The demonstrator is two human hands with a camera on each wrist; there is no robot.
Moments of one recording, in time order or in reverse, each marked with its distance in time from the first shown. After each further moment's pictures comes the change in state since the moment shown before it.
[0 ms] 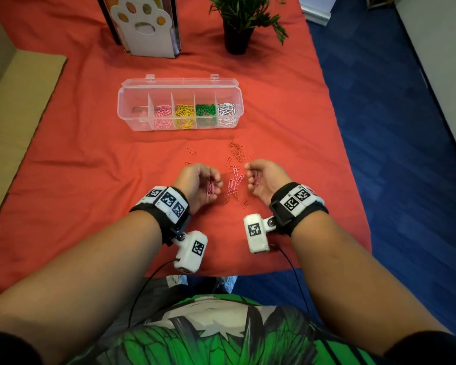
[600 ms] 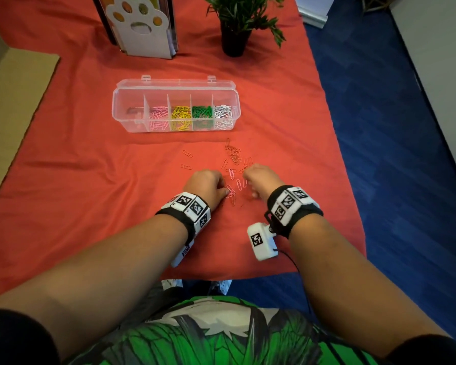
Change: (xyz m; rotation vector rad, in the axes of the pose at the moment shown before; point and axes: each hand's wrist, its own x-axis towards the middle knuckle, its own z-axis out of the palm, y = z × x) left_hand 0.025 -0.016 0.012 1.367 0.315 0.402; right_hand 0.000 -0.006 0.006 -0.736 0.082 -0.093
